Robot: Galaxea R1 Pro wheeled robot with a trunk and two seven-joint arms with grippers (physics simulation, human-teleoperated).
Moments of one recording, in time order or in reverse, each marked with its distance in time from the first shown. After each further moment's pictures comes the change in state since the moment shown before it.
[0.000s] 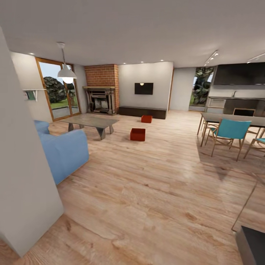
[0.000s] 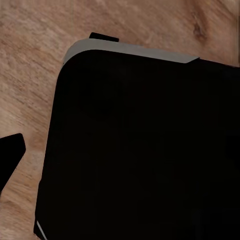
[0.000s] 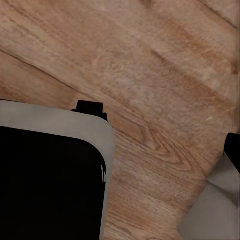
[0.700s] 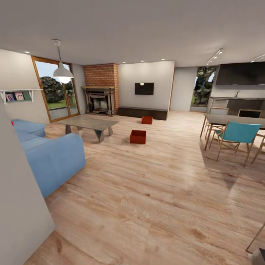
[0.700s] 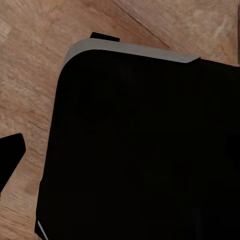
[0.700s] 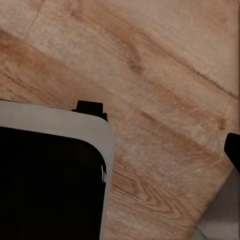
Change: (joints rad) left arm 0.000 0.001 0.000 0.000 0.000 0.001 0.000; right arm 0.000 0.000 0.000 0.000 0.000 0.000 0.000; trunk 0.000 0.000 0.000
